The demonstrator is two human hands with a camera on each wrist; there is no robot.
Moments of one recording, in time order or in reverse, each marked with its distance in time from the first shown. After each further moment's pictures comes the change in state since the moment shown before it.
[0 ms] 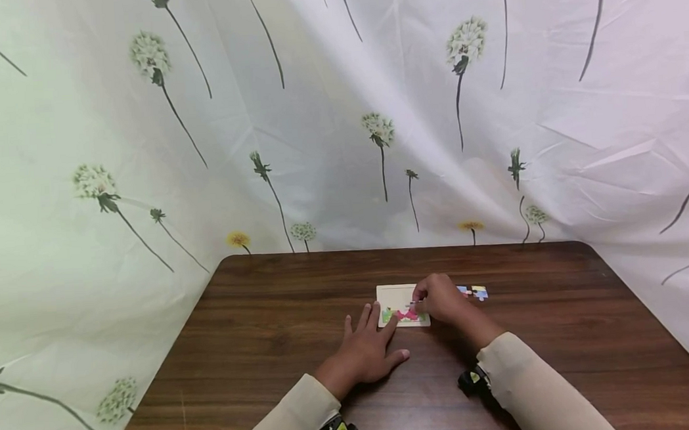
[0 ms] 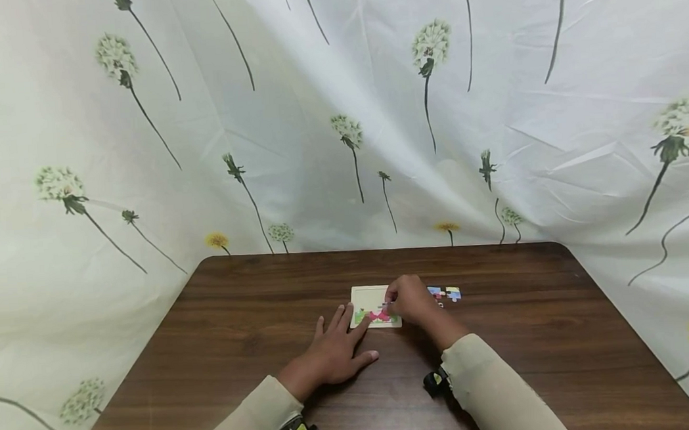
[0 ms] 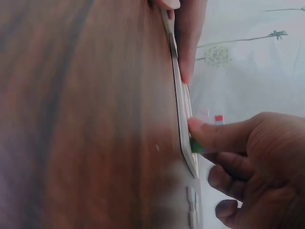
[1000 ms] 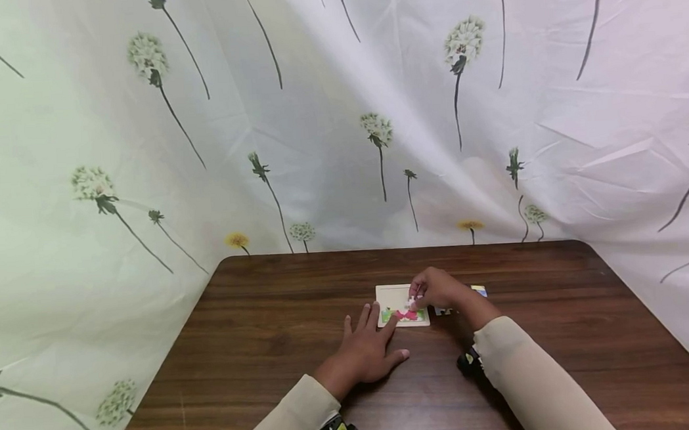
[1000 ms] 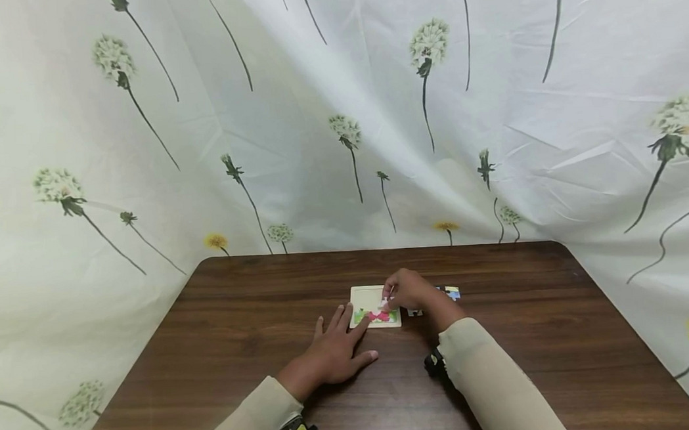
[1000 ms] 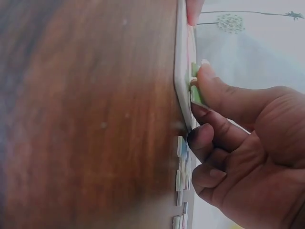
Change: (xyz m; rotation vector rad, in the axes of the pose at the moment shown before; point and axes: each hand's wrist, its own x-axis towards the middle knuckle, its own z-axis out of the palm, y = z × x) left_hand 0.001 0.000 0.000 0.005 0.007 0.005; right_hand 0.018 0.009 -0.015 0.142 -0.222 0.016
